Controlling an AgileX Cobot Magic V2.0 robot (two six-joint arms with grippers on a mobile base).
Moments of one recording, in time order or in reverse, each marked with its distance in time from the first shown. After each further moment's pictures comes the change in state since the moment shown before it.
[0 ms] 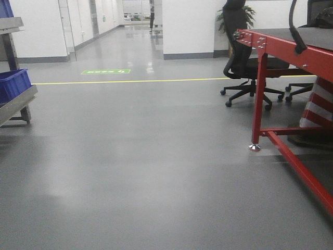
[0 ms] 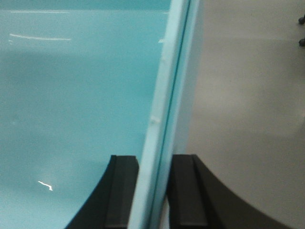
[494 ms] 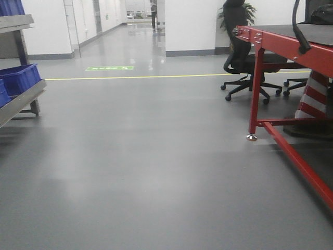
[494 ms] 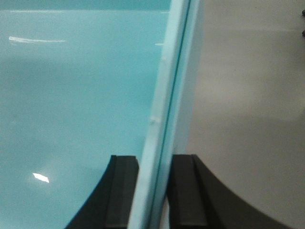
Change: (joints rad) left arm 0.000 0.000 0.000 0.000 0.000 0.000; right arm 0.000 0.000 0.000 0.000 0.000 0.000
